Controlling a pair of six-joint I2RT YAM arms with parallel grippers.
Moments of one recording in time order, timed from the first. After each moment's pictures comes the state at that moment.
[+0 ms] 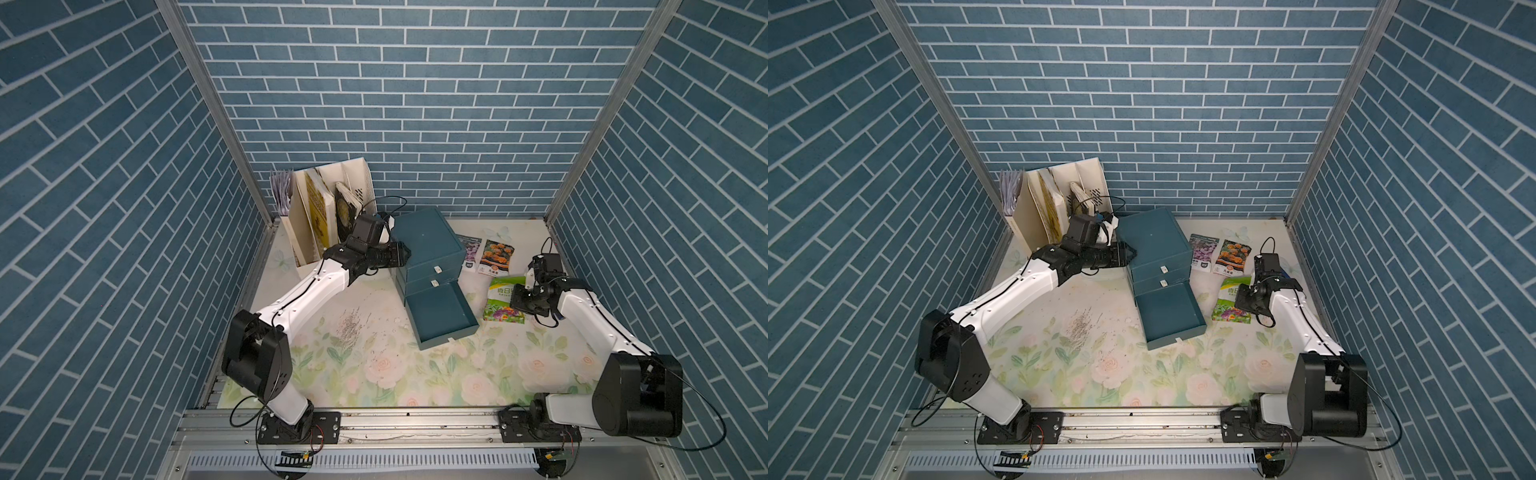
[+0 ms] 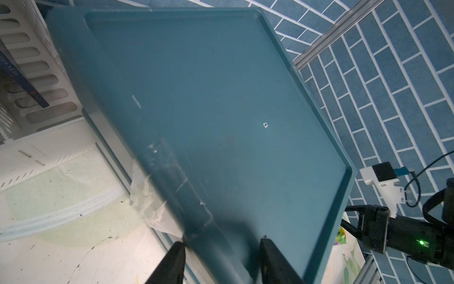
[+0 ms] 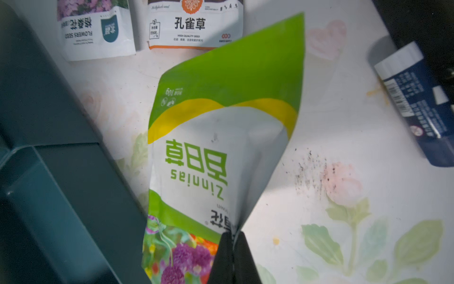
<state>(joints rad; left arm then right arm) -0.51 1.62 1.37 -0.43 0.24 -0.49 0.05 1.36 0.92 -0.73 -0.10 0.28</state>
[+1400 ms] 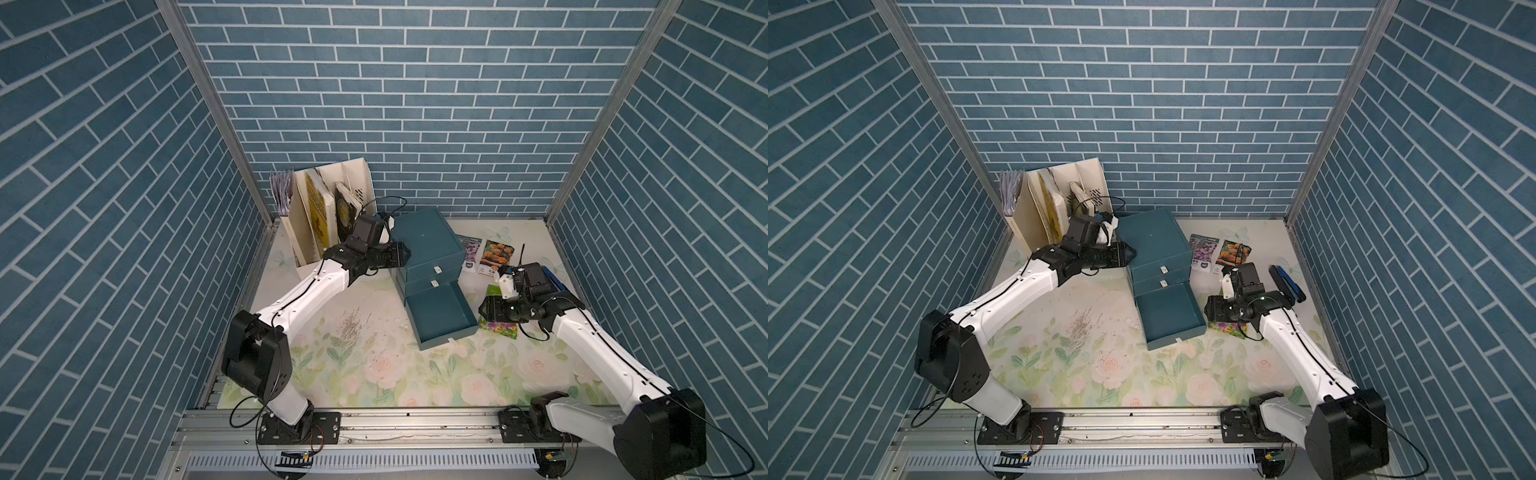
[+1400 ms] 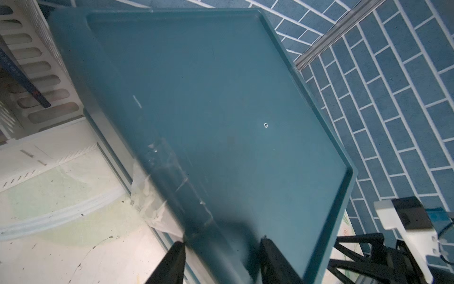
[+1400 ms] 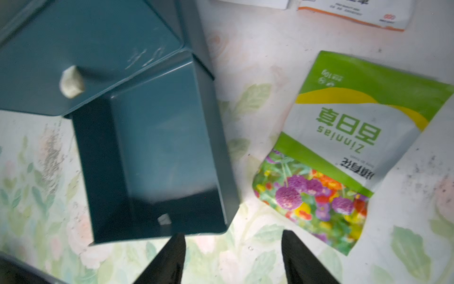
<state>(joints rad) -0.51 1.62 1.37 -0.43 0.24 -0.49 0.34 1.13 0.86 -0.77 -0.21 0.28</state>
